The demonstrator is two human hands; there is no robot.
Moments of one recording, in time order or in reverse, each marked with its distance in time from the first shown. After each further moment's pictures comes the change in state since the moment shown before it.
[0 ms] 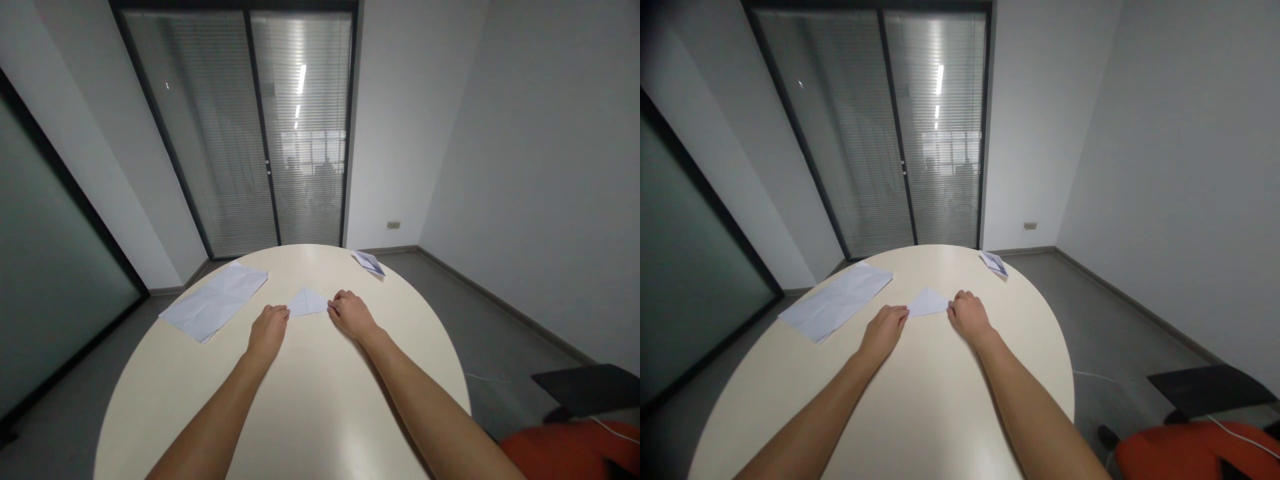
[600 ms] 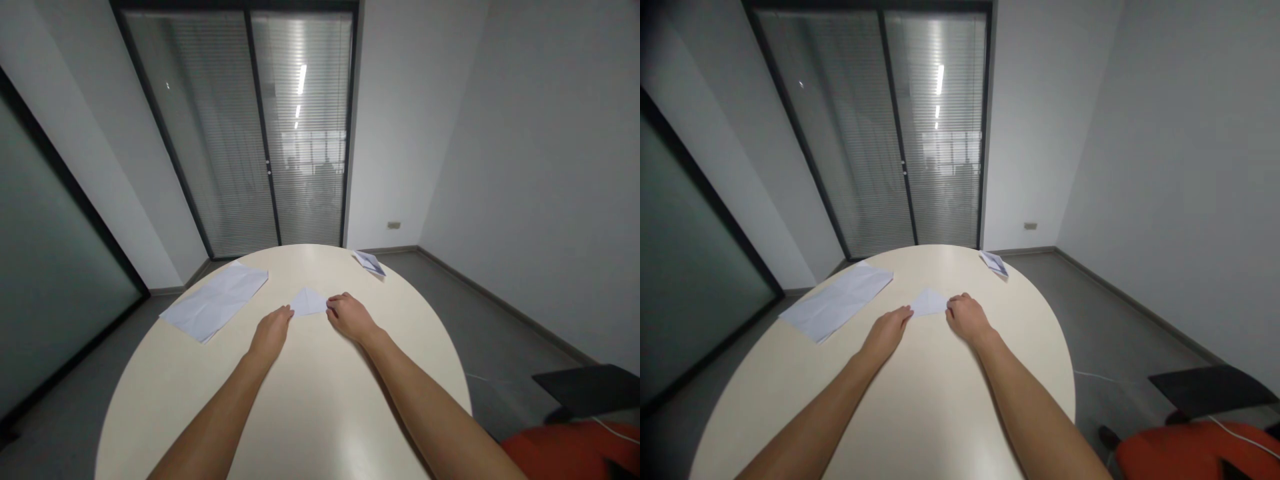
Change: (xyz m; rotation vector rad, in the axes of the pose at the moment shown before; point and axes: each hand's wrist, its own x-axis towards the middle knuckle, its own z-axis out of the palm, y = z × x) left_hand 0.004 -0.003 0.010 -0.060 -0.028 0.041; right_hand -0.001 -0.004 0.000 0.041 -0.017 -0.072
